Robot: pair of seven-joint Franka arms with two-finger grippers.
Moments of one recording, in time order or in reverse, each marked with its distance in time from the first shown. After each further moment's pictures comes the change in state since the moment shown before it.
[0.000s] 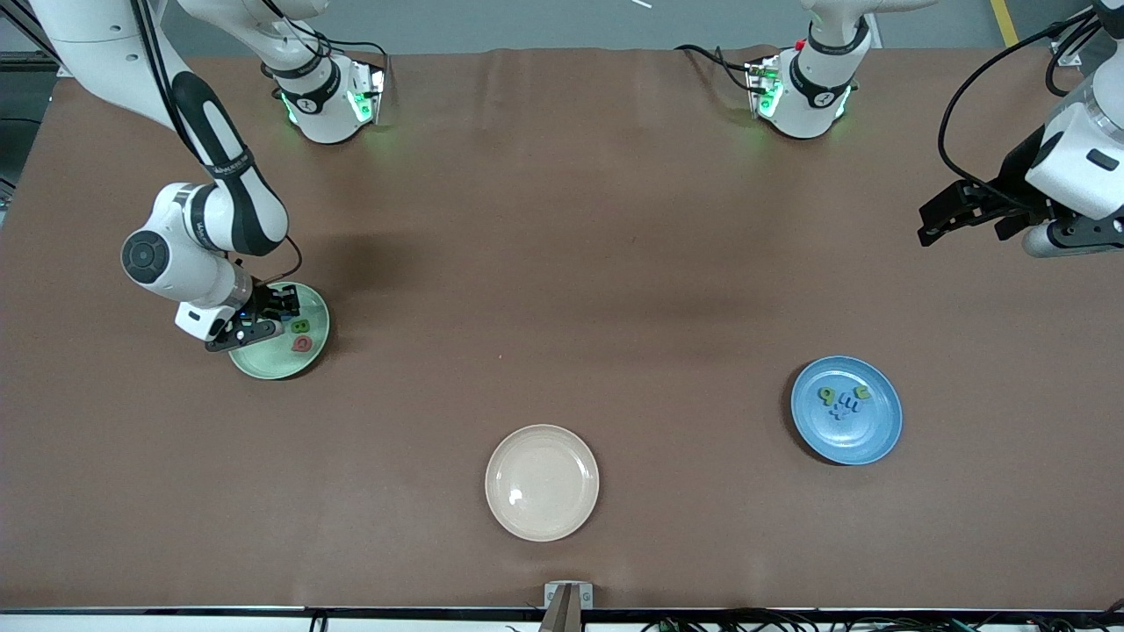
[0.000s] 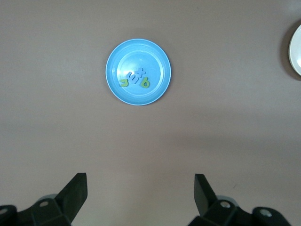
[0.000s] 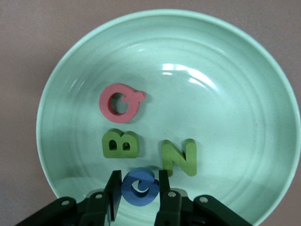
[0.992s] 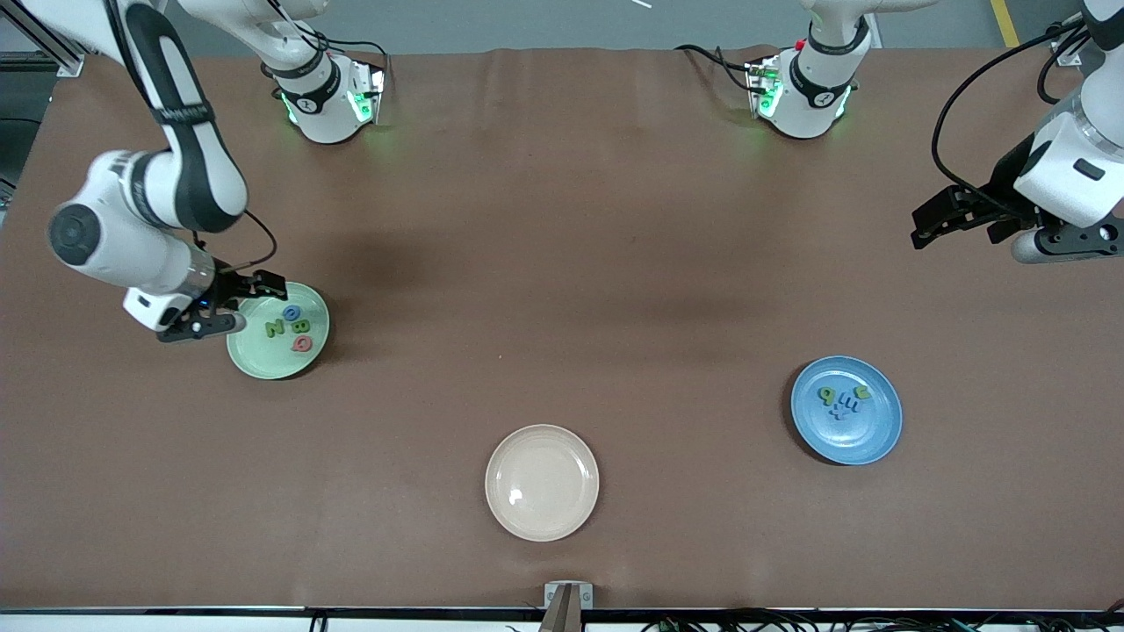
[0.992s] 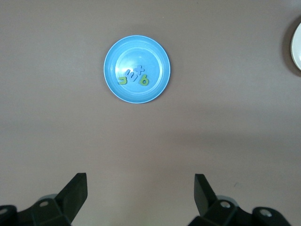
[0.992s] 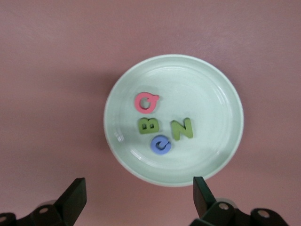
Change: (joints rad) left arm -0.002 0.009 -0.004 -0.008 0.000 0.002 0.000; right arm 0.000 -0.239 0.007 0.153 0.004 -0.404 0.182
